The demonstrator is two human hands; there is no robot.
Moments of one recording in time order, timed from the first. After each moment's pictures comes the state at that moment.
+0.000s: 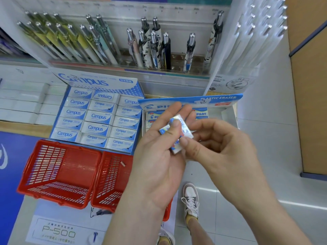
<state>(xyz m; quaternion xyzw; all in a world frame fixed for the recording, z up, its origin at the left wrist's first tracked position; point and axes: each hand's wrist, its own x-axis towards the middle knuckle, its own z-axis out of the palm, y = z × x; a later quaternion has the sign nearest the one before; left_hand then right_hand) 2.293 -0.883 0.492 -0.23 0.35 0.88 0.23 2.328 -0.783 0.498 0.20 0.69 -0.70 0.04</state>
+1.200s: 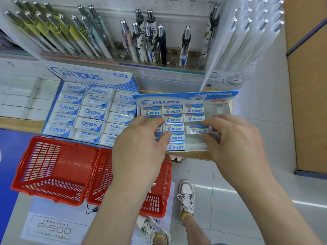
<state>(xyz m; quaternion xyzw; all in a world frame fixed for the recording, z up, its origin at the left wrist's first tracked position) 2.288 -0.911 0.473 0.01 0.96 0.26 0.09 2.325 -0.744 0.455 0.07 0.96 -0.25 -0.07</state>
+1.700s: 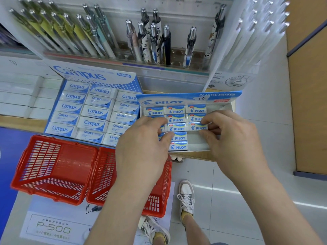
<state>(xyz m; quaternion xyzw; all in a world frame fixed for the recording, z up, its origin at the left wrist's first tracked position) 2.286 -0.910 0.473 0.01 0.96 0.27 0.09 2.314 -0.748 0.452 0.08 0.94 -0.32 -0.05</state>
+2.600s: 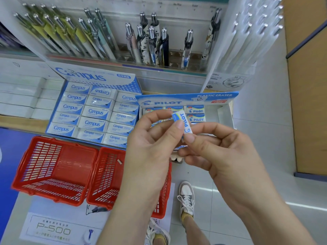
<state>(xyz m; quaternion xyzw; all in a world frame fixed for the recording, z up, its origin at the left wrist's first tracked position) 2.305 -0.894 0.496 -0.14 0.57 0.79 0.15 2.334 -0.776 0.508 0.26 0.51 -0.81 0.12</state>
